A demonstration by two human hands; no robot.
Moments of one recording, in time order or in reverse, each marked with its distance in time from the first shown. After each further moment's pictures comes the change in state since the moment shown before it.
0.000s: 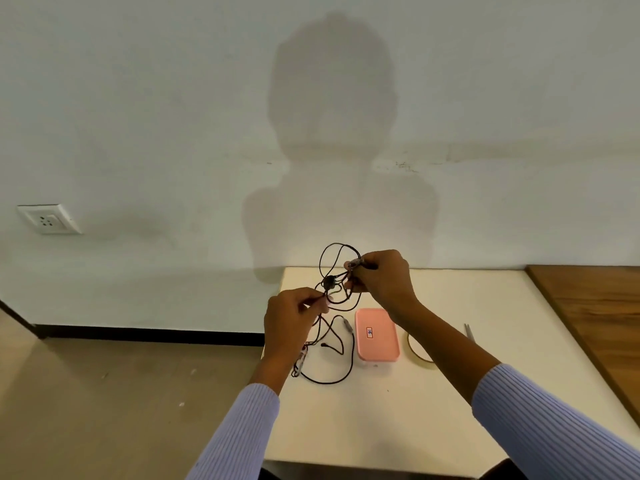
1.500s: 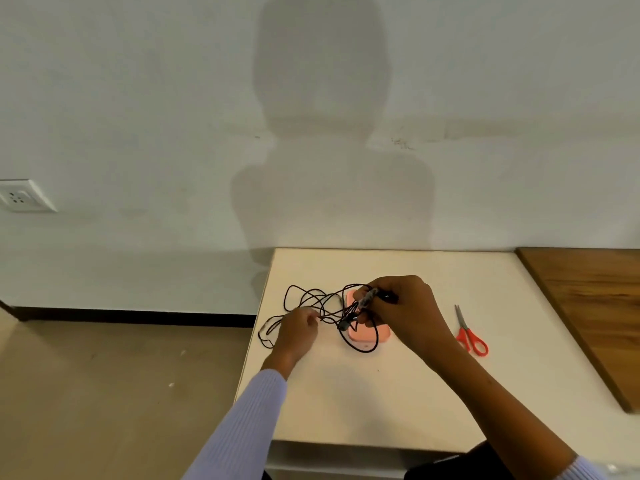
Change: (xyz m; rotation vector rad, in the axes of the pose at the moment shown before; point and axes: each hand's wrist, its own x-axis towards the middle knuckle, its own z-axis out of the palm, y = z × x) left_hand -0.011 -0.058 0.047 0.200 -0.362 -0.305; right_hand -0.065 0.020 -0.031 -0.127 -0.124 0.001
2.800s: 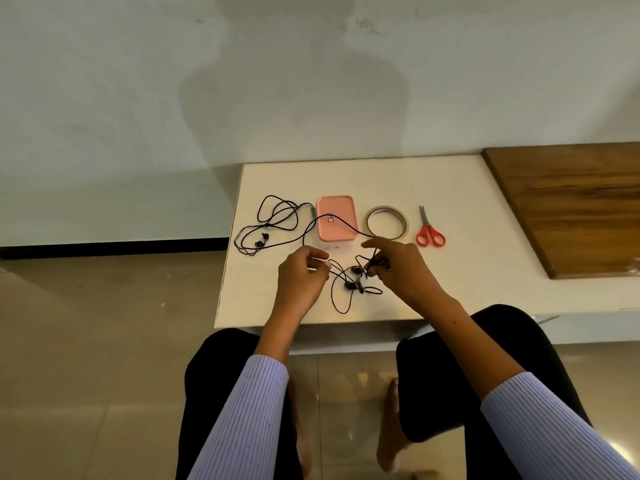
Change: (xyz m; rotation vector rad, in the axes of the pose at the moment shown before) left_hand -0.110 0.033 0.027 -0.306 -0.021 -0.011; right_hand -0.055 0.099 -0.015 -0.432 -0.040 0.060
